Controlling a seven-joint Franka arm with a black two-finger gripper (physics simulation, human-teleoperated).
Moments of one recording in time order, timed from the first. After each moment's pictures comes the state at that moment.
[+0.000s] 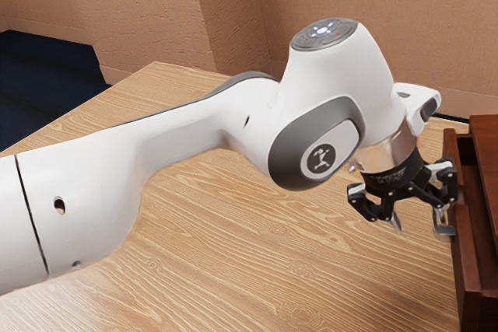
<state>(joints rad) -0.57 0.28 0.18 -1.48 -0.12 2.09 -0.91</state>
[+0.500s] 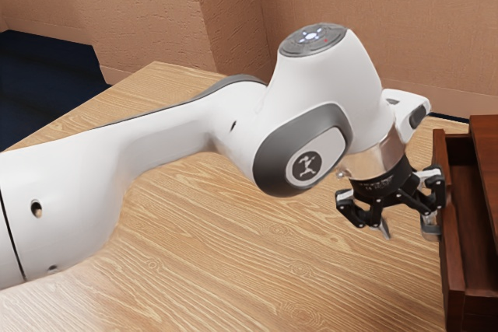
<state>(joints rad) -0.57 0.22 0.18 -1.56 -0.10 2.09 -0.92</state>
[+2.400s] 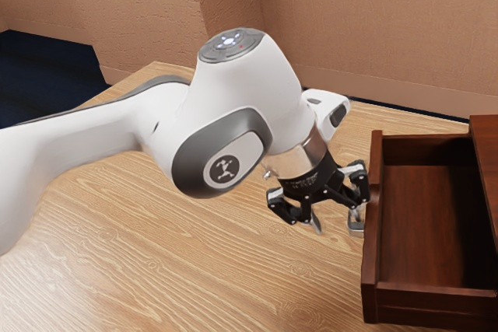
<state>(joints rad) -0.54 -0.01 0.21 -1.83 0.00 2.13 -0.98</state>
